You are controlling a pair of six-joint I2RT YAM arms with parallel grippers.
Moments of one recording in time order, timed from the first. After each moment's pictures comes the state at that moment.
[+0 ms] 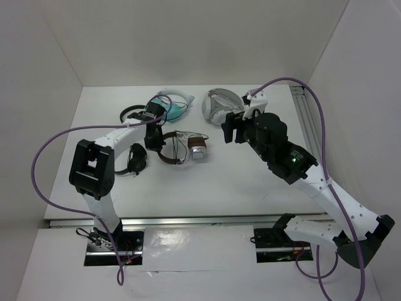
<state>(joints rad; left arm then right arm) -0.33 1.81 1.36 -0.73 -0.11 -0.54 0.72 1.04 1.18 -0.37 0.33 0.16</state>
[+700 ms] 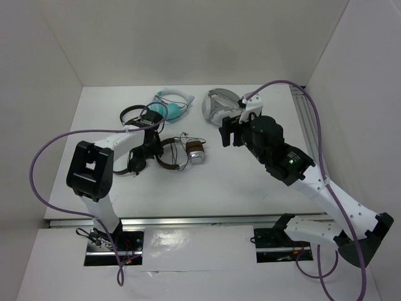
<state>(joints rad) -0.31 1.80 1.22 -0.65 -0.14 -0.63 0.76 1.04 1.15 -0.37 0.34 0.14</state>
